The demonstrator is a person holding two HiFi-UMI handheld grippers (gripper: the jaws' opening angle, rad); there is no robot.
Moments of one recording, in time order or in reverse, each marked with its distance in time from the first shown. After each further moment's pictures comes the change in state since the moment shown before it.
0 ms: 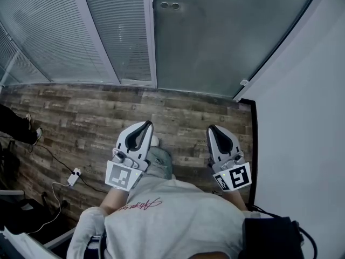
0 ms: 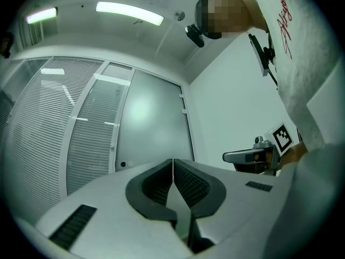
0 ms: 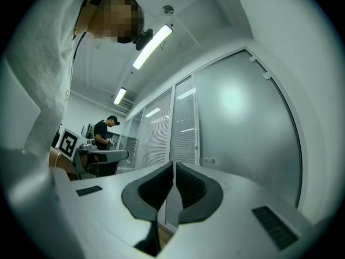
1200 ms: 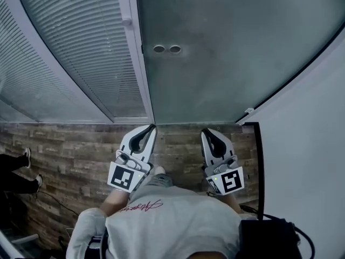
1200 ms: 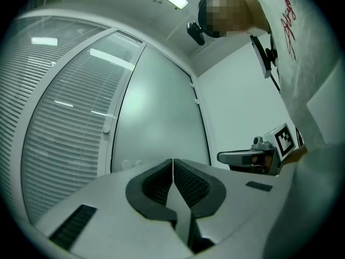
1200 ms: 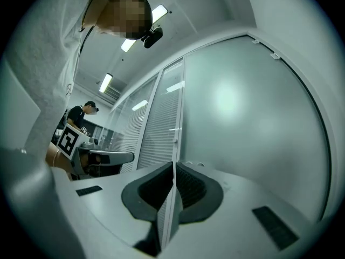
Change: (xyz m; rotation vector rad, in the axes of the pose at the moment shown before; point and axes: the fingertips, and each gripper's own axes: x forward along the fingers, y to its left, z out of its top) left arm 0.258 0.229 -0.081 -0.059 0.031 -0.160; right arm 0.303 -0.146 -0.044 -0.057 0.003 -0.121
